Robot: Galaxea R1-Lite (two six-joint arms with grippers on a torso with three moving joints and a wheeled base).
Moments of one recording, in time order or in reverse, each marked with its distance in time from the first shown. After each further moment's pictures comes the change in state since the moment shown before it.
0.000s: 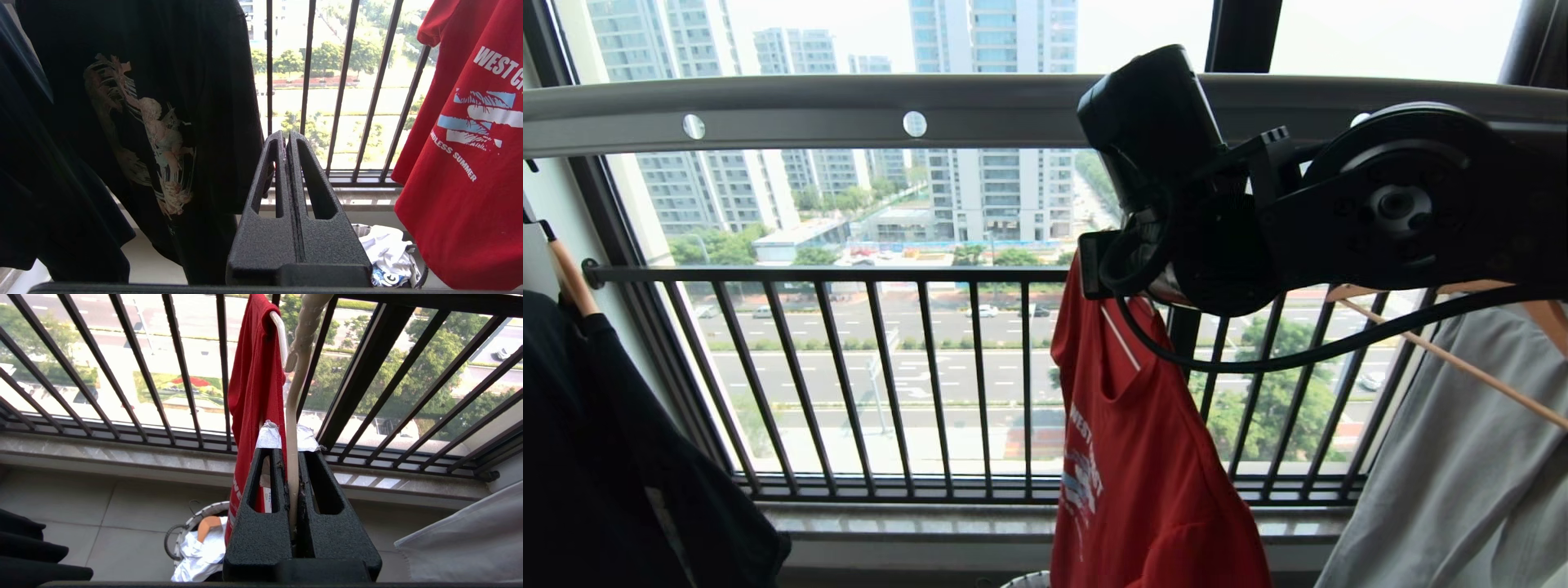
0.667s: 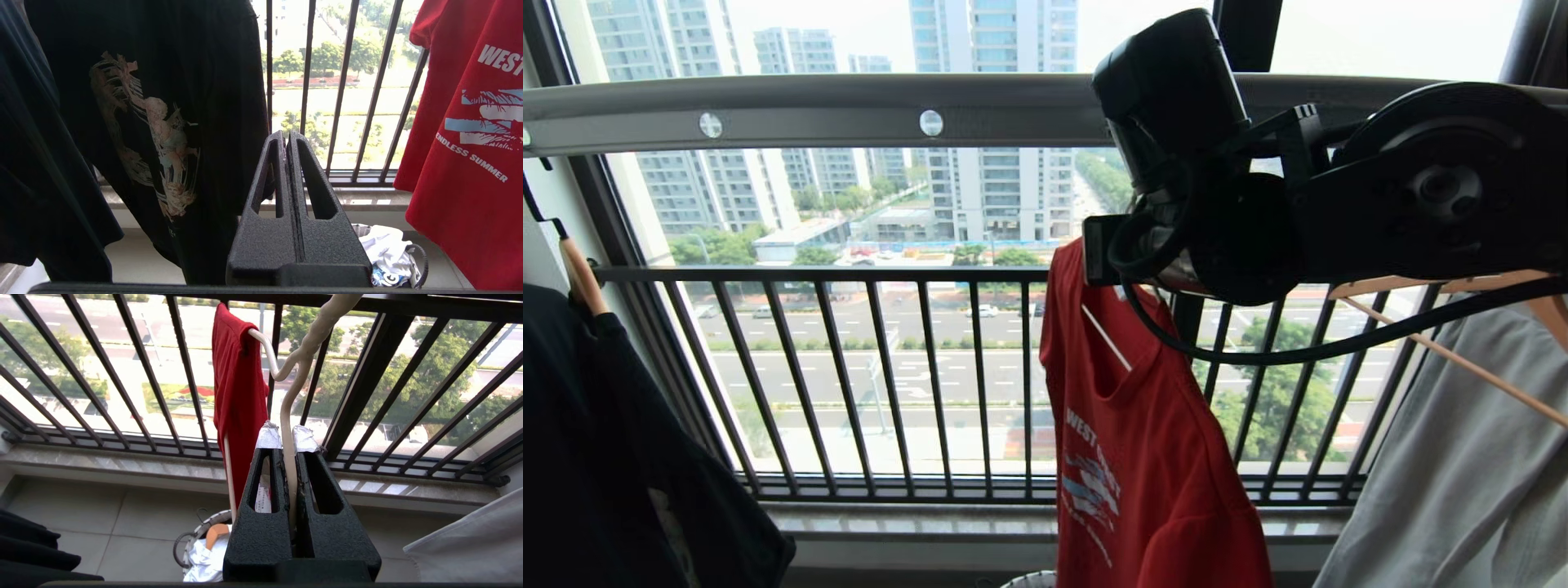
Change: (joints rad) left arm 0.000 0.000 0.000 0.000 0.000 0.000; right arm 0.009 -0.030 0.000 -0.022 -0.013 -0.001
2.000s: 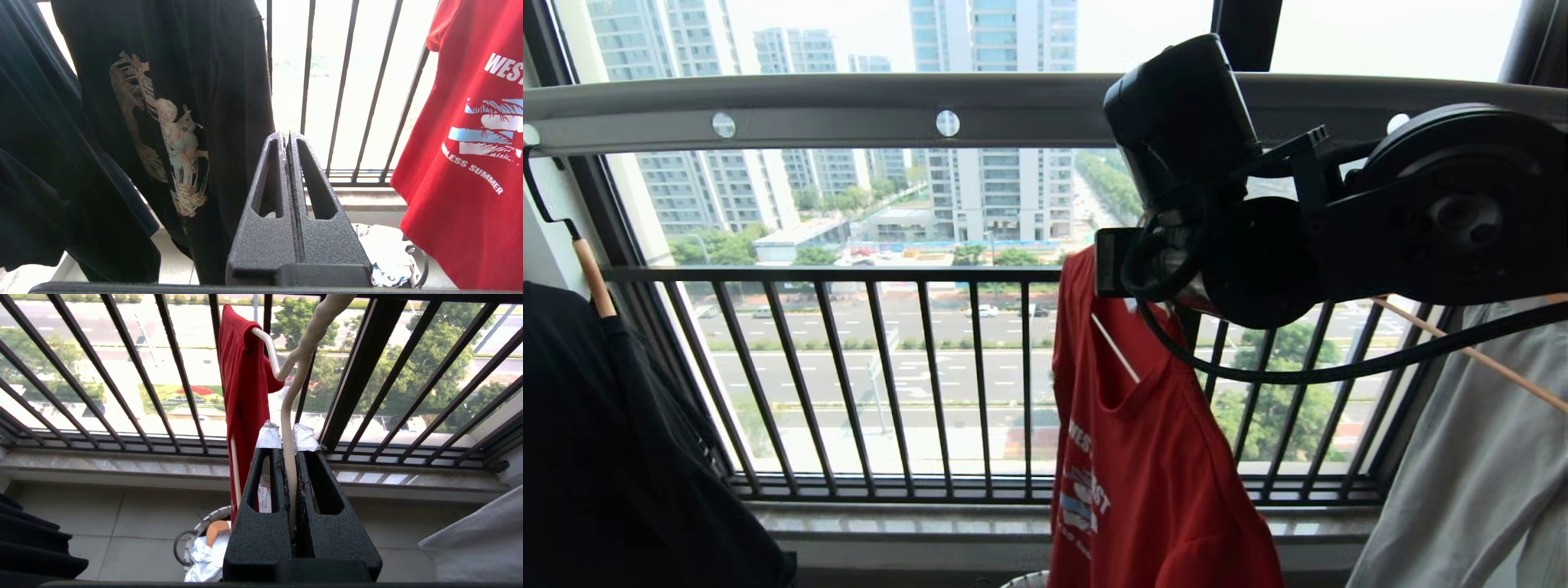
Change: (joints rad) left arm 0.000 0.000 0.000 0.000 0.000 0.000; right arm 0.000 -0.034 0.104 -0.032 -0.017 0.055
